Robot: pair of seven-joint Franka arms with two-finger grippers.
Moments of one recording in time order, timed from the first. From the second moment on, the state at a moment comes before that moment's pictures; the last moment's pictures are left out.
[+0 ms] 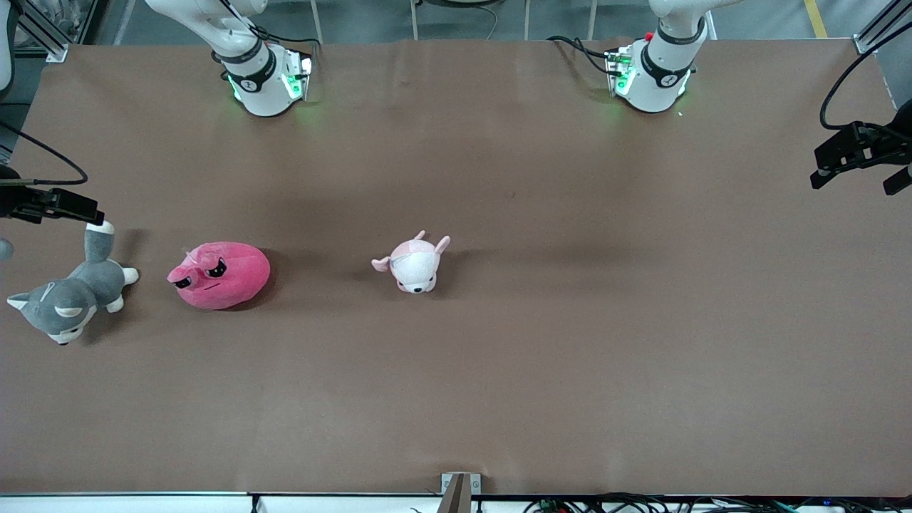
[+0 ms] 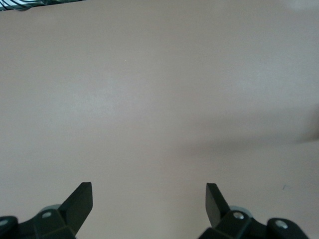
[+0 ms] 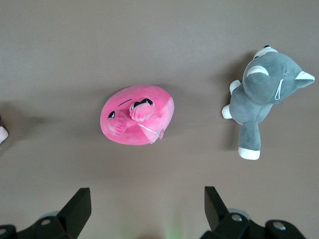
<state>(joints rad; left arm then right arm) 0.26 -0.02 -0.28 -1.51 -0.01 1.59 0.12 -0.01 0.16 -0.07 -1.43 -0.02 1.45 -0.05</state>
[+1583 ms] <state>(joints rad) -0.03 -0.02 0.00 -1.51 -0.01 1.59 0.12 0.00 -0.08 -0.06 -1.61 -0.01 1.52 -0.10</state>
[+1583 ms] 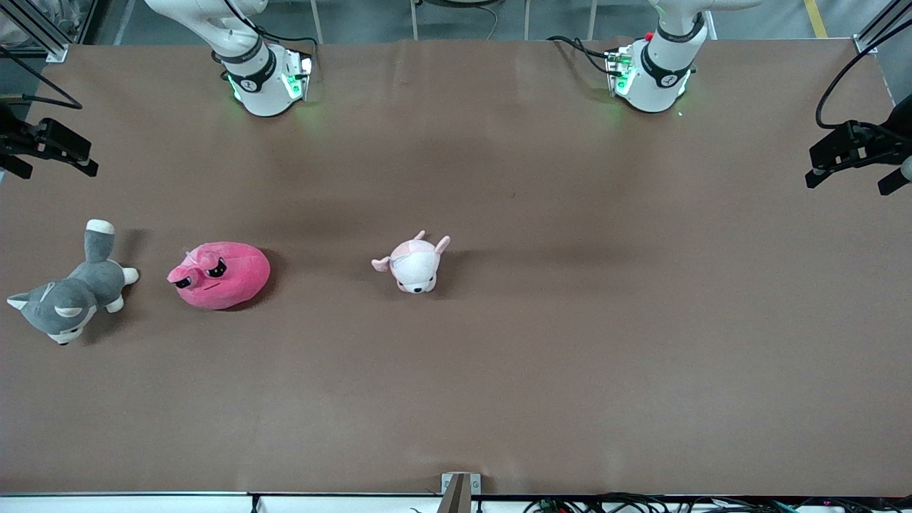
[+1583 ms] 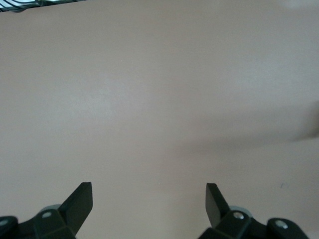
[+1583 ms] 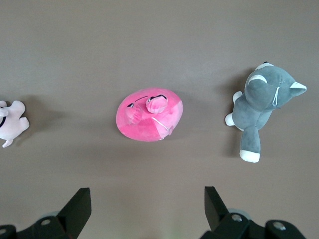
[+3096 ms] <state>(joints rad) -0.03 -0.02 0.00 -1.51 -0.01 1.58 0.11 0.00 -0.10 -0.06 -1.61 0.01 1.50 -0.11</state>
